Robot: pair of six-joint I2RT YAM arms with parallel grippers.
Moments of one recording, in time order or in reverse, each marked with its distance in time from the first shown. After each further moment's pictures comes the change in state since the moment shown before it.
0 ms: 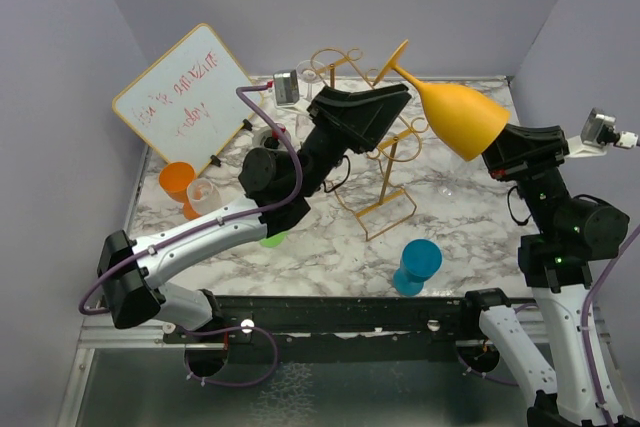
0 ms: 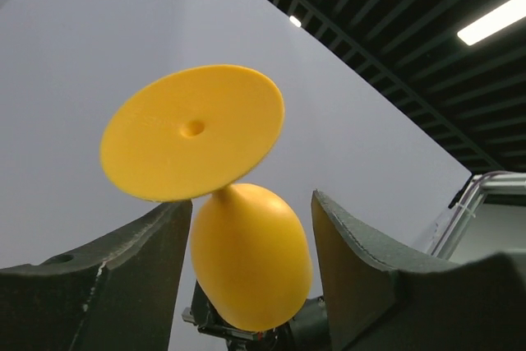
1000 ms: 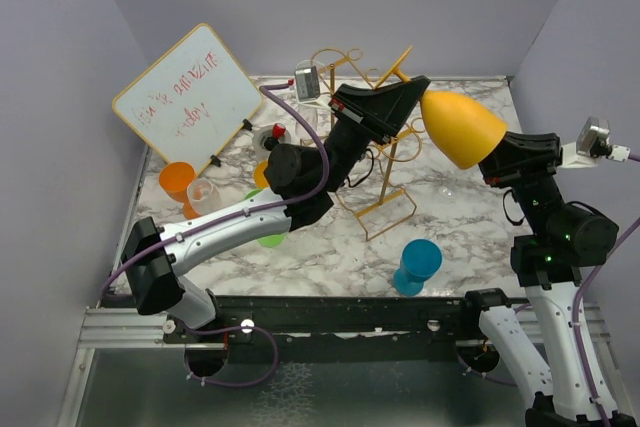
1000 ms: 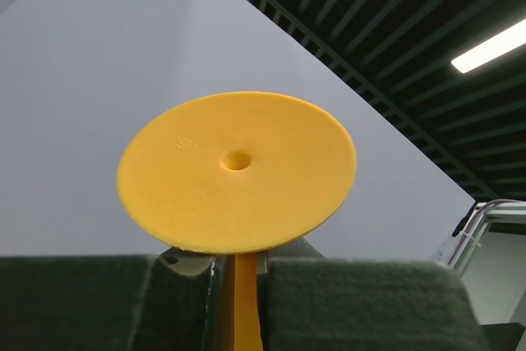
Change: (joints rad) left arm -0.031 0.142 0.116 0.071 -0.081 0.001; right arm -0.001 -0.017 -0.098 0.170 -0.058 -0.053
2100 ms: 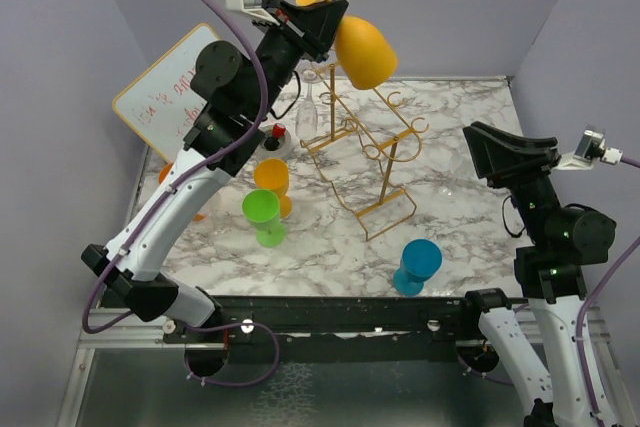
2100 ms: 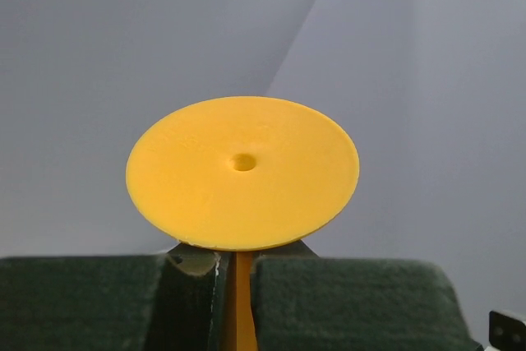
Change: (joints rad) left arm 0.352 -0.069 0.399 -0.787 0.089 0.371; right arm 0.000 -0.067 0.002 -0.261 0.143 -0.099
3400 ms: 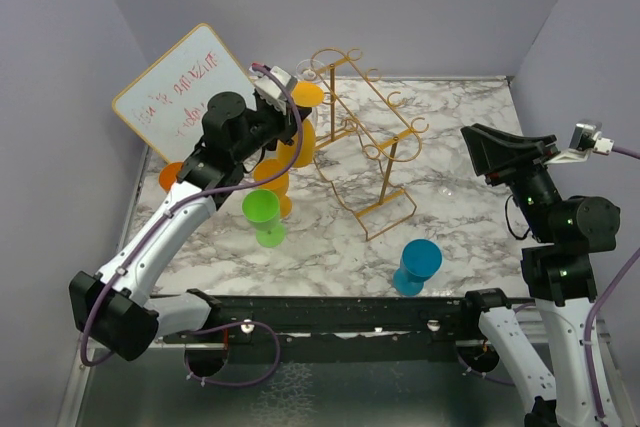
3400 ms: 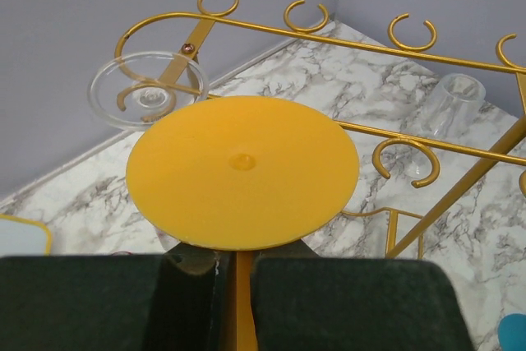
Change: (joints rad) left arm 0.235 -0.241 -0.592 -0.227 0.342 0.542; right arm 0.000 0.025 0.101 -0.246 0.013 -0.172
